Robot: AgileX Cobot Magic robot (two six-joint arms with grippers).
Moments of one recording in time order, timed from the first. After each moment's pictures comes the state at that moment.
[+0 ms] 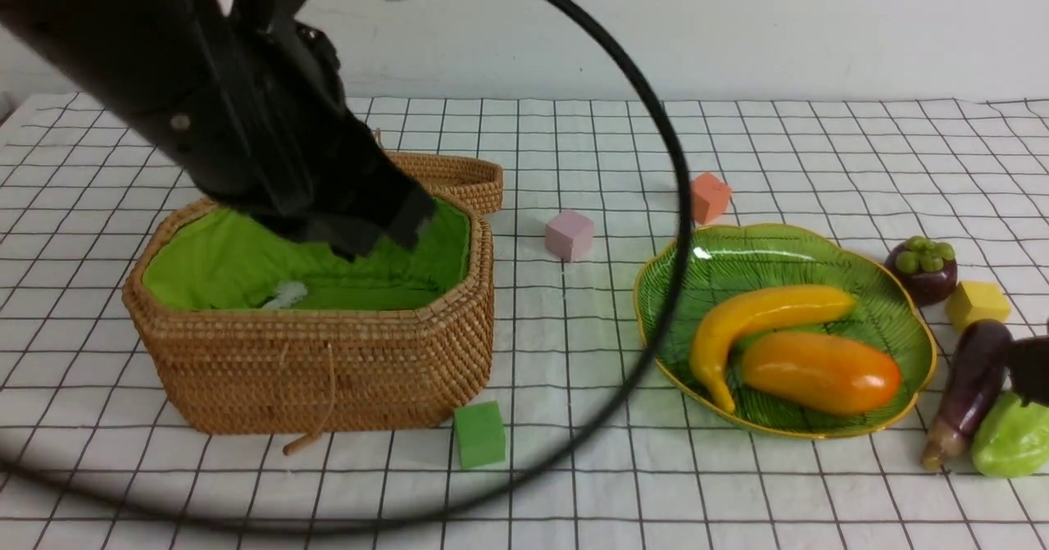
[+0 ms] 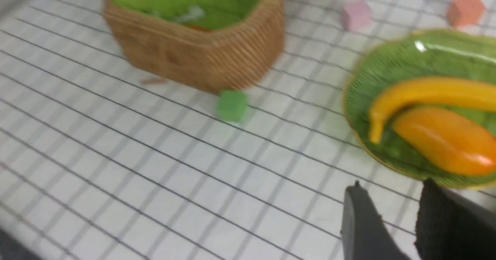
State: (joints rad) right arm 0.72 0.78 -0.99 -0.17 0.97 0.33; left arm -0.64 1.37 -1.53 0.03 1.24 -0.02
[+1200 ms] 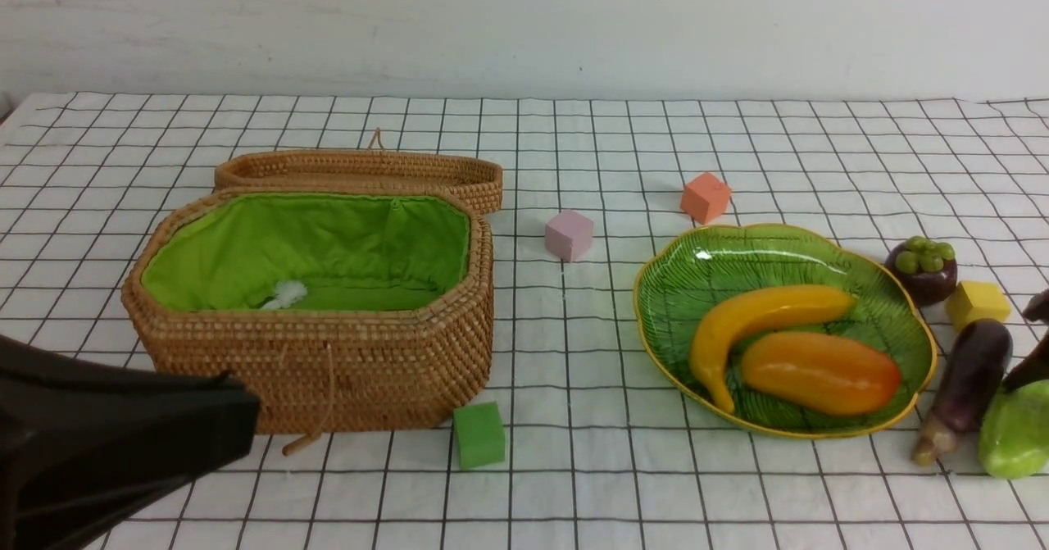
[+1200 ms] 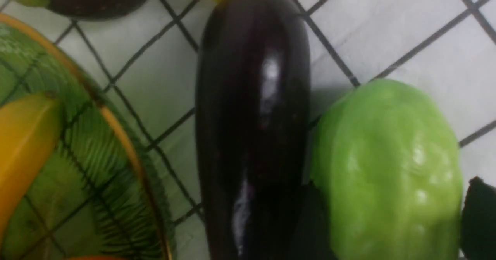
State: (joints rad) right arm -0.37 1.76 -1.02 0.49 0.58 -0.02; left arm -0.99 0.65 -0.90 0.15 0.74 -0.29
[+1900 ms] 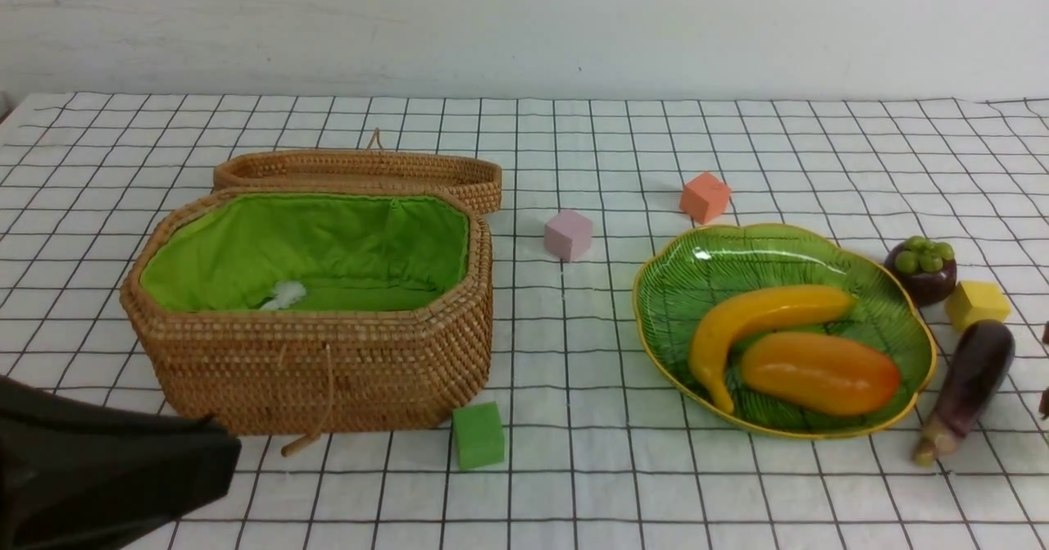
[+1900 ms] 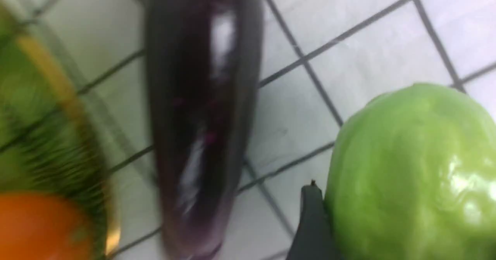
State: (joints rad) right arm -0.36 1.65 -1.06 0.29 0.73 -0.02; left arm -0.99 0.65 -0.90 0.16 0.84 -0.29
